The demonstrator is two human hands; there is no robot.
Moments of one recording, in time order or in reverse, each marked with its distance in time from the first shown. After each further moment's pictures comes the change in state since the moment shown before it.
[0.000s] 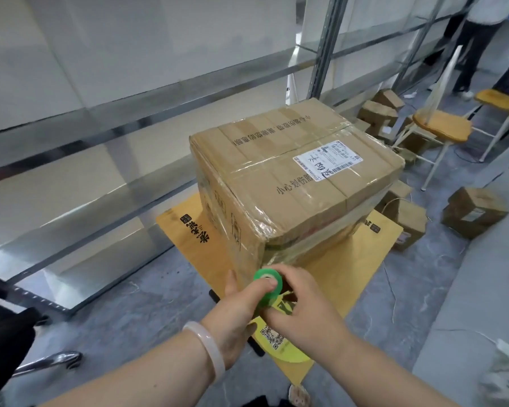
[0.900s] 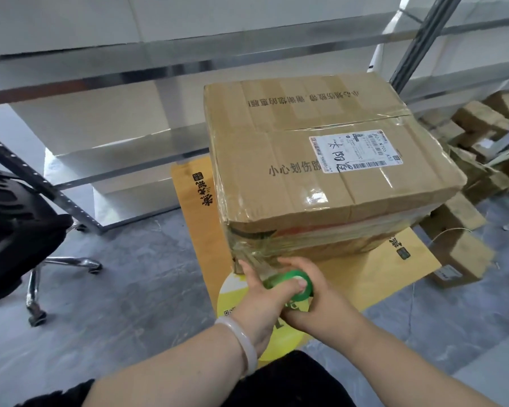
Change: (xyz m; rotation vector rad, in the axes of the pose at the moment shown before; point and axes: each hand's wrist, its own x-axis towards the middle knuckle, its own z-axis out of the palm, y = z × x) left_hand 0.084 -0.051 0.109 -0.246 0.294 0.029; right_hand 0.057 0.104 -0.090 0.028 -0.465 -0.007
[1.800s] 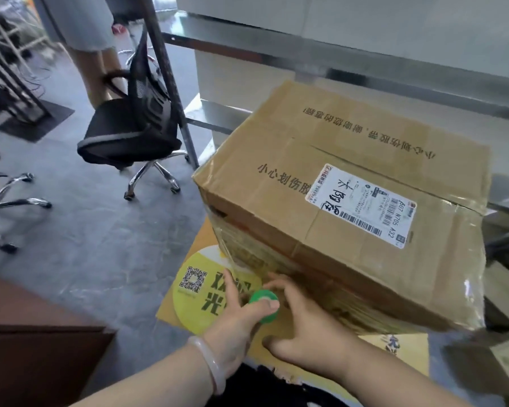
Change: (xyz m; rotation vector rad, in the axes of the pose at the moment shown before) left_hand 0.029 -0.033 0.140 -0.673 0.493 0.322; right_hand 0.069 0.050 -0.136 -0.387 -0.805 -0.401
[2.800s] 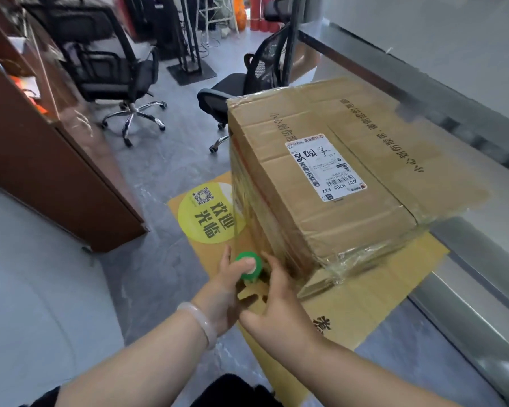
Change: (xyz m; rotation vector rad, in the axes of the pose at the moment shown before) left_hand -0.046 -0.118 0.147 -0.369 0.370 0.253; right_hand -0.105 0.074 -0.077 -0.021 -0.237 -0.223
